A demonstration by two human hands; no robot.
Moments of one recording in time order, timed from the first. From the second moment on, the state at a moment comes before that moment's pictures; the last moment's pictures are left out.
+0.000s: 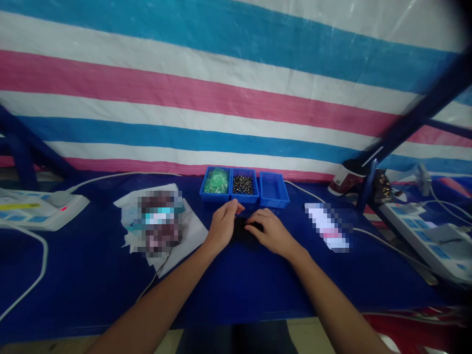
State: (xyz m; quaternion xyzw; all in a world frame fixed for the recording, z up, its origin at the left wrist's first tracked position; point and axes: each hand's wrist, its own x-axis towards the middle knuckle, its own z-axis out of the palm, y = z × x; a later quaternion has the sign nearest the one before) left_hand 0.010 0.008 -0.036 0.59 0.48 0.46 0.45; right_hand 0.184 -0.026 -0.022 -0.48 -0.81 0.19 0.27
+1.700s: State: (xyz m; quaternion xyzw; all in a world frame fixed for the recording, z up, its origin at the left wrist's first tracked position) left_hand 0.000 0.002 -0.012 0.73 0.48 0.38 0.30; right_hand 0.241 0.008 -0.023 -0.75 -0.51 0.14 0.38
